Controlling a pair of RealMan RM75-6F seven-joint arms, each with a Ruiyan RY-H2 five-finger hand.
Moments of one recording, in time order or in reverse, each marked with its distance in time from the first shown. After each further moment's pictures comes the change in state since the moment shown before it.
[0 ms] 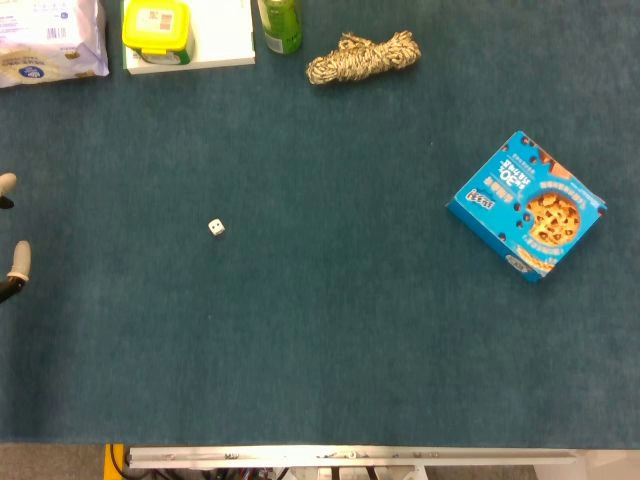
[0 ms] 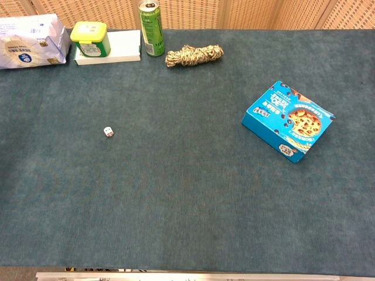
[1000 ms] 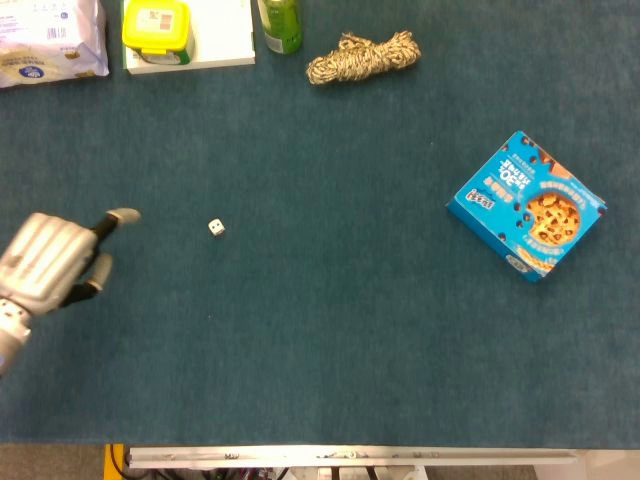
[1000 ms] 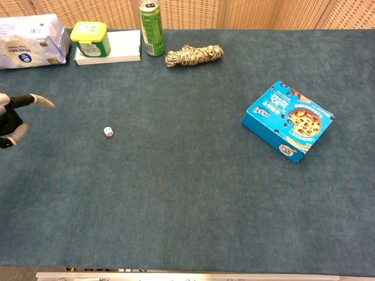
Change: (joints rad) left arm -0.267 0.113 0.085 0.027 0.155 -0.457 -0.057; right arm 0.017 0.033 0.038 -0.038 0.019 0.011 -0.029
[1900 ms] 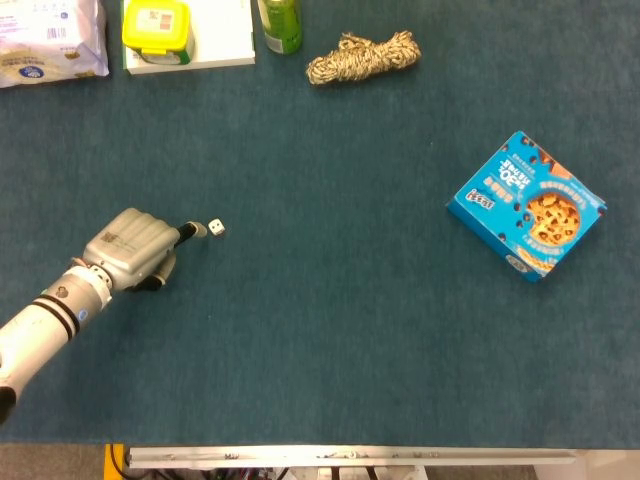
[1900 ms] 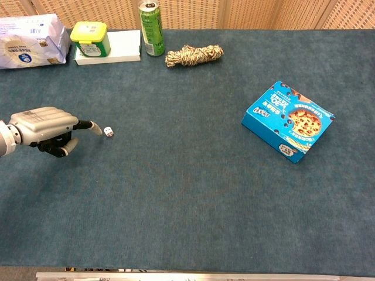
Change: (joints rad) left arm -0.260 -0.145 -0.009 0.043 -0.289 -0.391 0.178; right arm -0.017 0.003 -0.005 0.002 0.006 0.016 0.005
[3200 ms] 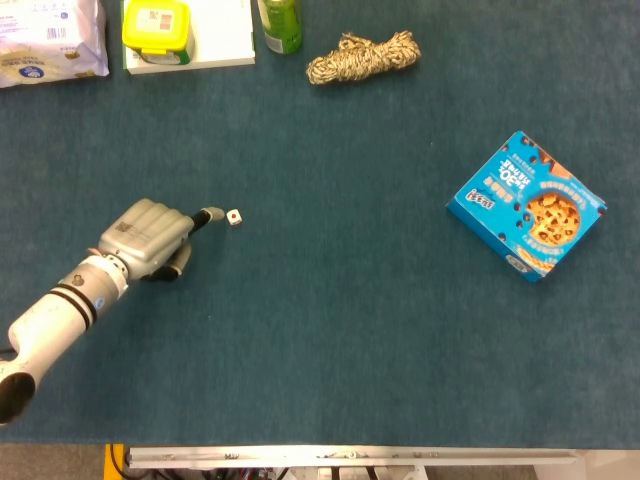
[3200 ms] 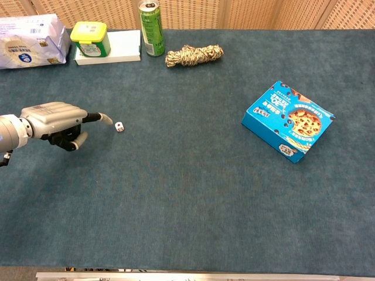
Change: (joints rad) left arm -0.074 -0.011 0.018 -0.040 -0.146 0.012 0.030; right arm -0.014 -0.008 -0.003 0.033 0.007 0.002 0.035
